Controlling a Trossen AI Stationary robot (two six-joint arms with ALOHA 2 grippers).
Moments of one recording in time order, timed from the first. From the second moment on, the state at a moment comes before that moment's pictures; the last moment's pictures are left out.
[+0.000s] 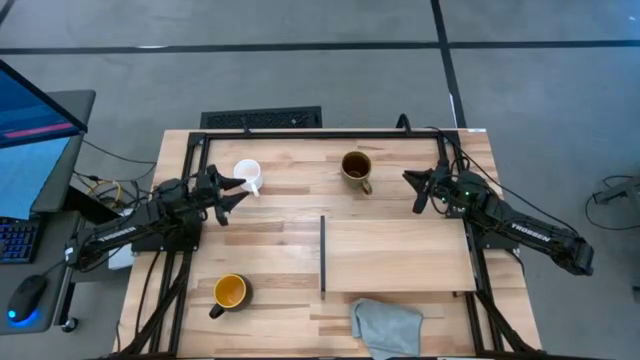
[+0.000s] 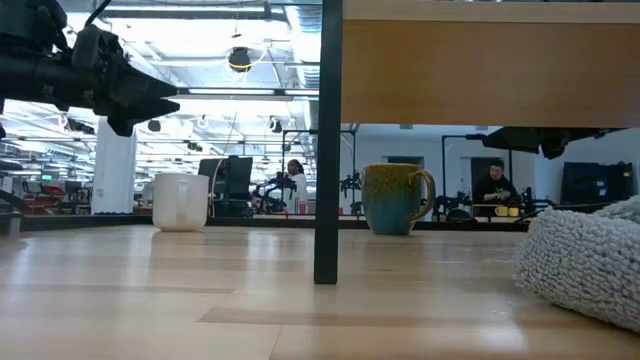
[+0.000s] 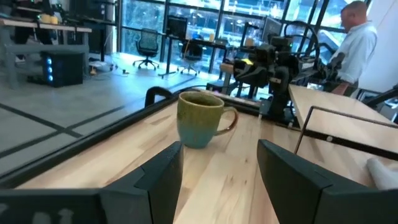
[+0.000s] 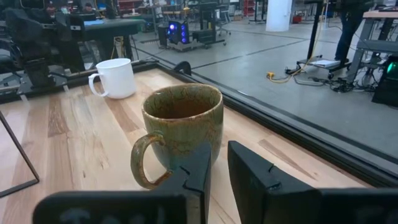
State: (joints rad) left arm 0.40 0.04 0.04 0.02 0.07 -0.18; right arm -0.53 0.18 0.01 0.02 0.00 0.02
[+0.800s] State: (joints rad) left arm 0.40 0.17 0.28 -0.09 0.18 -0.09; right arm -0.53 0.18 0.01 0.01 0.00 -0.05
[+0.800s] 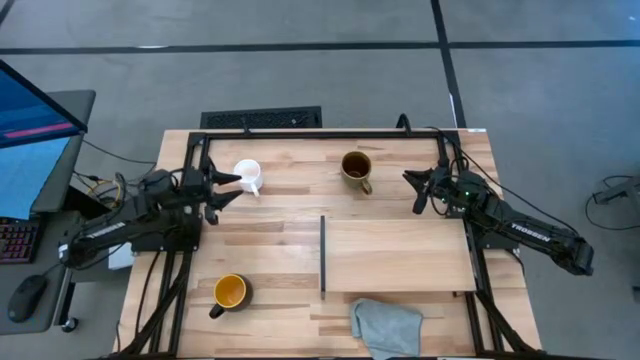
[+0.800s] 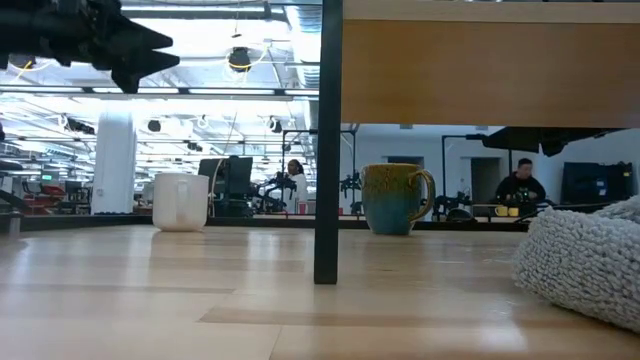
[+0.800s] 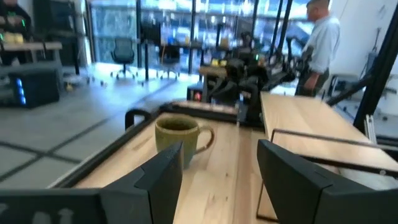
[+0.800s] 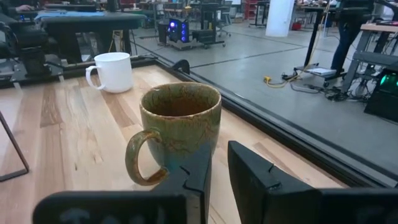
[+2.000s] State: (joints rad) left arm 0.57 1.06 1.03 -0.94 -0.32 0.08; right arm -0.53 0.18 0.01 0.01 0.00 -0.05
